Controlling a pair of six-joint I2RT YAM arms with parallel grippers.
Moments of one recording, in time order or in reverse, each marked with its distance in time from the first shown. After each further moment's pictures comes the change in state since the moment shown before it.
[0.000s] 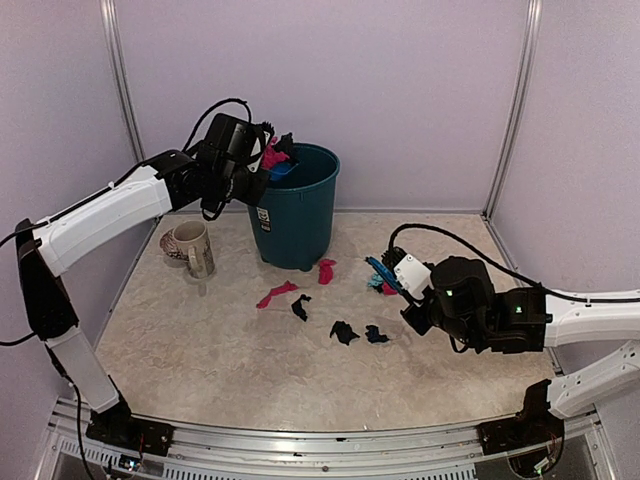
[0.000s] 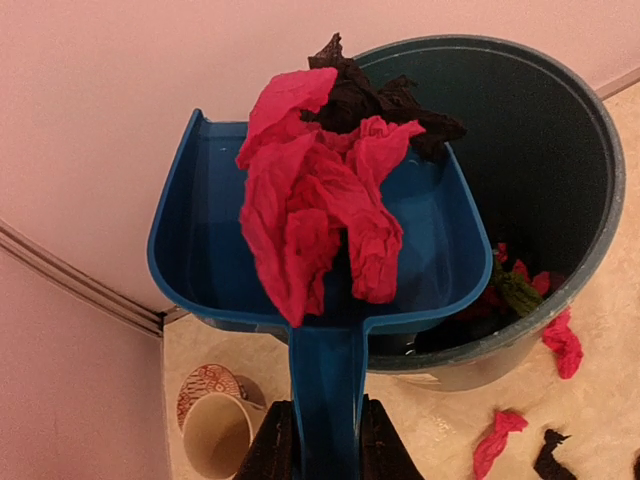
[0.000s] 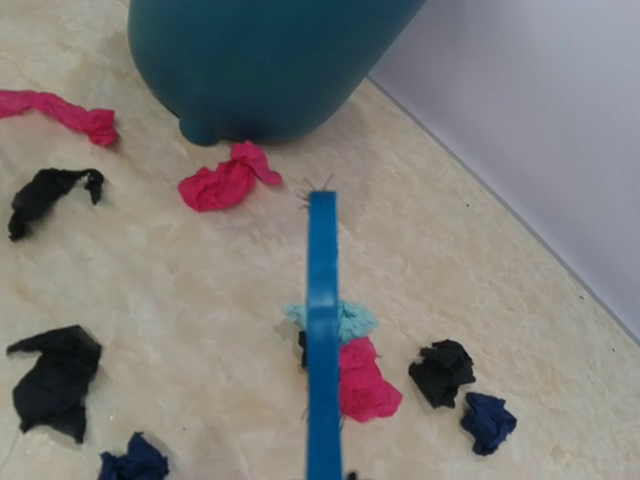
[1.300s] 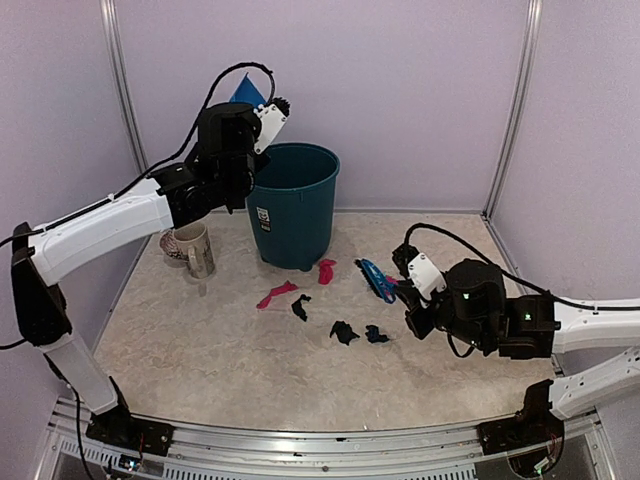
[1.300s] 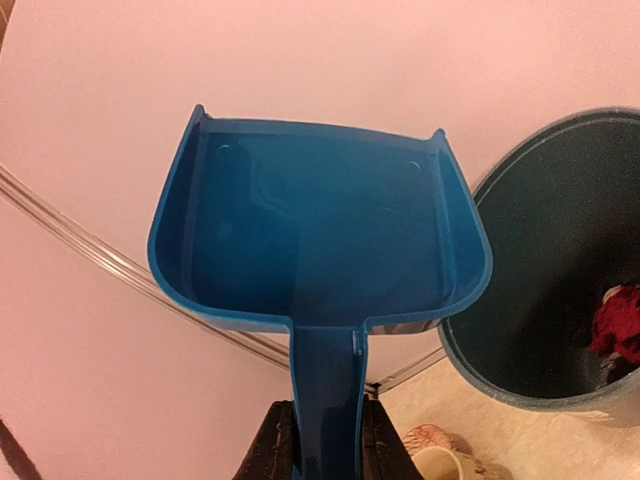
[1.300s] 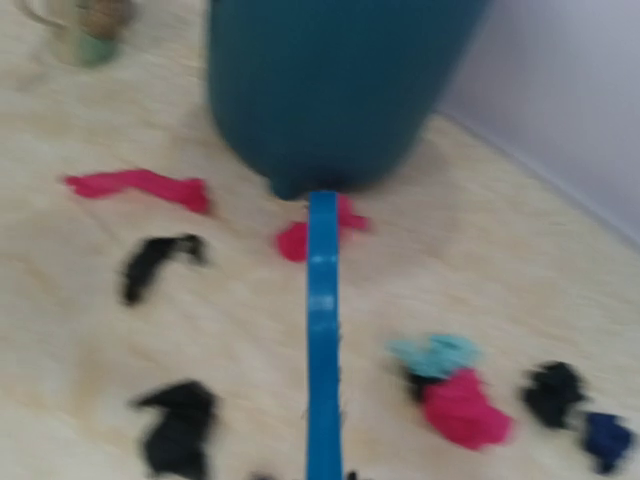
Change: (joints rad) left arm -0.108 -0.028 -0.081 0.551 -0.457 0.785; right arm -0.007 -0.083 -0.076 0.087 -0.122 0.117
